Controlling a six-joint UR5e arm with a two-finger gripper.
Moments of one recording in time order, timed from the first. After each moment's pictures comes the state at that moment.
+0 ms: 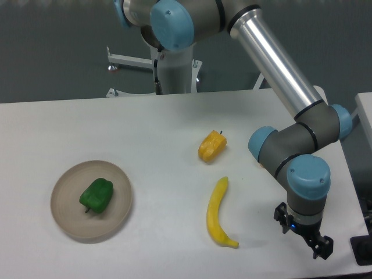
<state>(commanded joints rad) 2.34 -2.56 -0.71 -1.14 1.63 1.37</state>
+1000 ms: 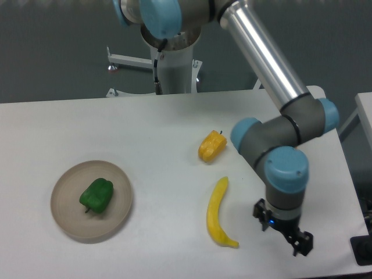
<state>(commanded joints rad) 2.24 -2.38 -0.87 -1.18 1.57 1.11</state>
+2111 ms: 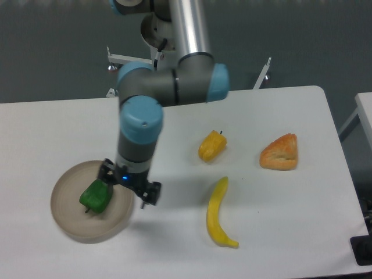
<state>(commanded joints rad) 1.91 -2.12 -1.32 -1.20 1.33 0.46</state>
